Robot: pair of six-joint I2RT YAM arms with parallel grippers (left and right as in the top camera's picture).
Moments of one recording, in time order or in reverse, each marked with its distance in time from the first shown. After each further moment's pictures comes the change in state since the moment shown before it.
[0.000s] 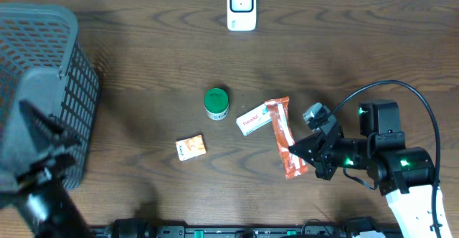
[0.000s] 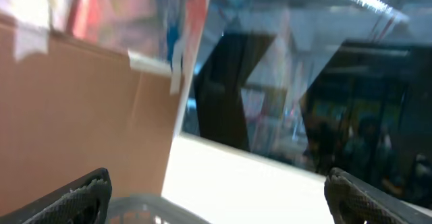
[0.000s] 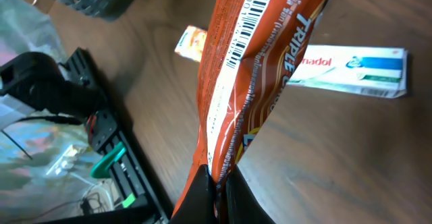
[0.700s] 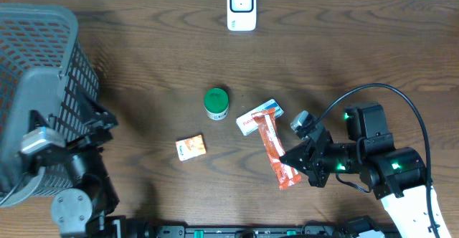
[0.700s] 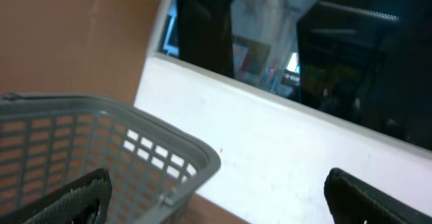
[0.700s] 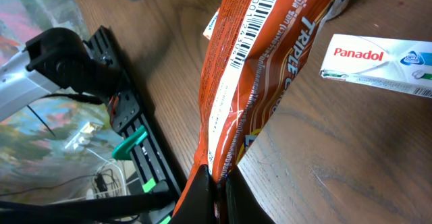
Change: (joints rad) left arm 0.000 -0.004 -0.433 0.249 0.080 -0.173; right arm 0.113 -0.002 0.000 -0.009 0.001 0.029
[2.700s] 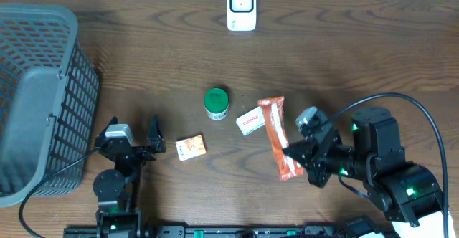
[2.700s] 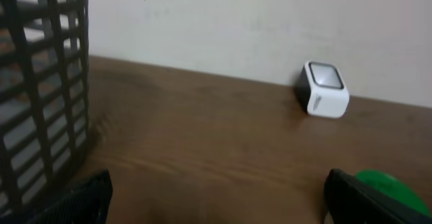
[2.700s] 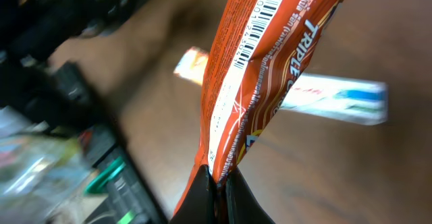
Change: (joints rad) left arm 0.000 0.000 -0.449 0.085 0.414 0.097; right arm 0.081 -0.110 0.059 0.103 0.198 0.182
